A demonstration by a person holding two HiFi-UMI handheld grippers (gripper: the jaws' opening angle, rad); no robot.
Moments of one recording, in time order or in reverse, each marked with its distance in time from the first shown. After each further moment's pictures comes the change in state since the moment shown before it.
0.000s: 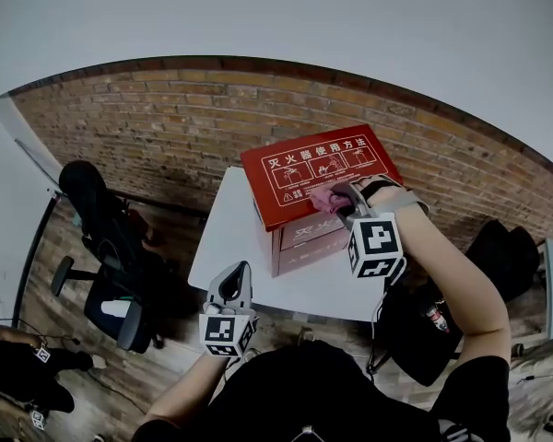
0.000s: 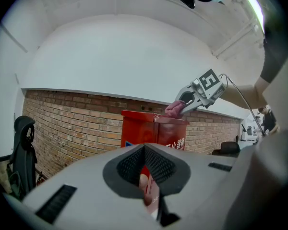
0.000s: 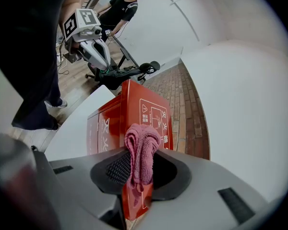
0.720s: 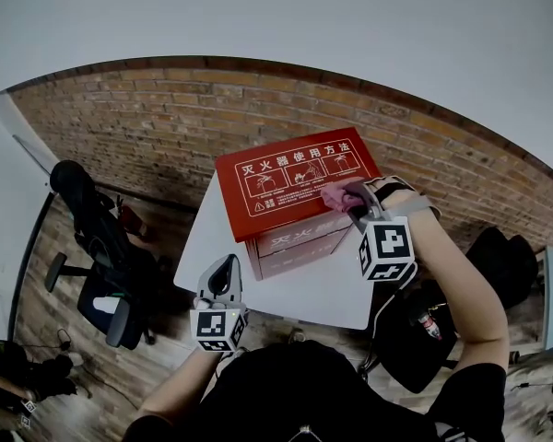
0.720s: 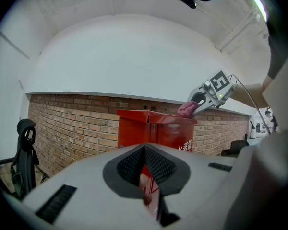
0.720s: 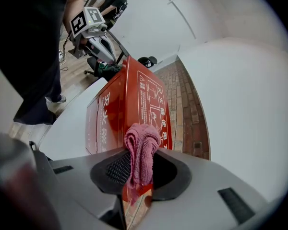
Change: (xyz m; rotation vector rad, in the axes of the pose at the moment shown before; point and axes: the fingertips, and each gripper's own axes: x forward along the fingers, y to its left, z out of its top) left arm 0.049 -0.018 0.006 0.018 -0.013 0.085; right arm 0.001 -0.002 -0.086 0.018 0.015 -0.020
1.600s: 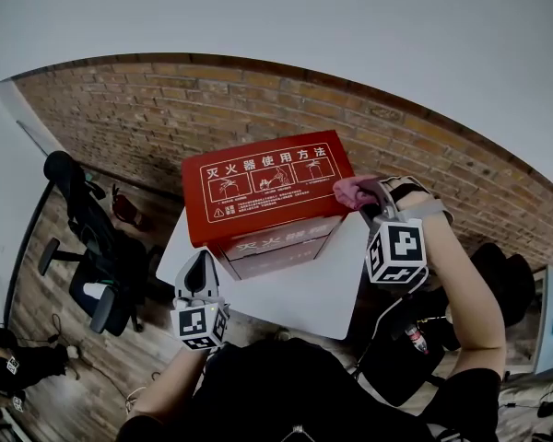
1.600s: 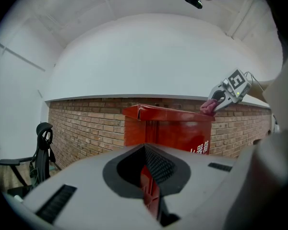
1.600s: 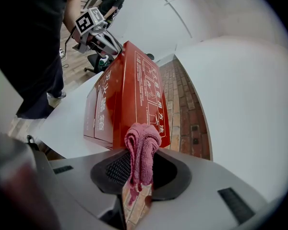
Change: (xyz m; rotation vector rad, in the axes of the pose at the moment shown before) left arm 0.031 -0.012 -0.003 -0.001 -0.013 0.236; right arm 0.007 -0.008 -0.103 0.012 -0.013 -0.015
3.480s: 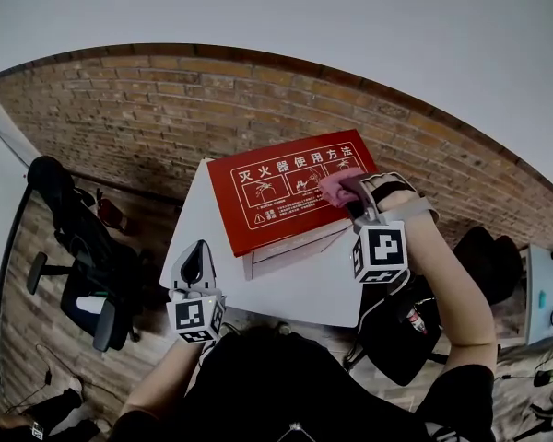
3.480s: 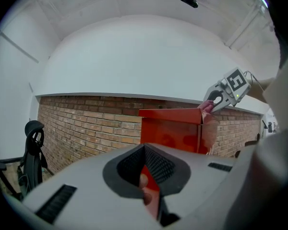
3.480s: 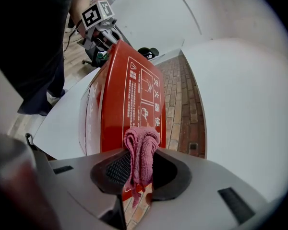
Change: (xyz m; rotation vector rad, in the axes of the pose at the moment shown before) left arm 0.023 0.086 0.012 -0.015 -0.007 -0.124; right arm 0.025 -0.018 0.106 -0.070 0.109 -0.016
